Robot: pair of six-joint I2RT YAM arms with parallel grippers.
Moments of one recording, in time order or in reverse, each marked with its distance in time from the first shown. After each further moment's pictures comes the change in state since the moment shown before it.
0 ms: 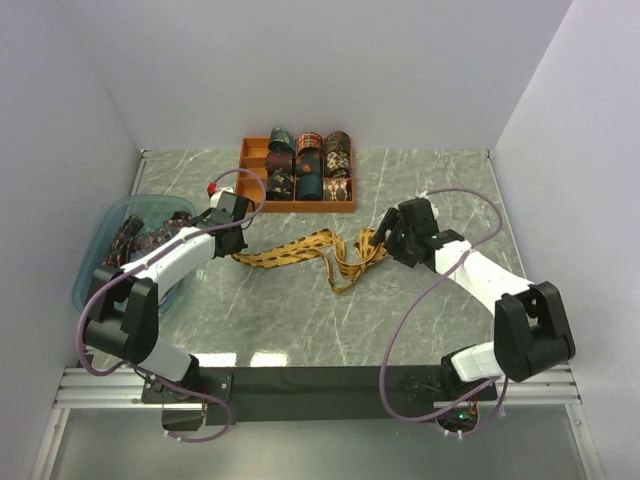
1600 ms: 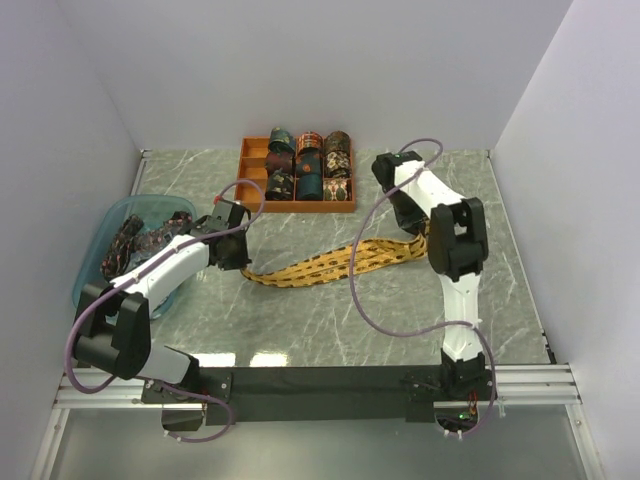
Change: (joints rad) left arm -0.001 -0.086 -0.055 -0.104 0.290 0.017; right arm -0.061 0.801 0.987 -0.977 0.476 -0.513
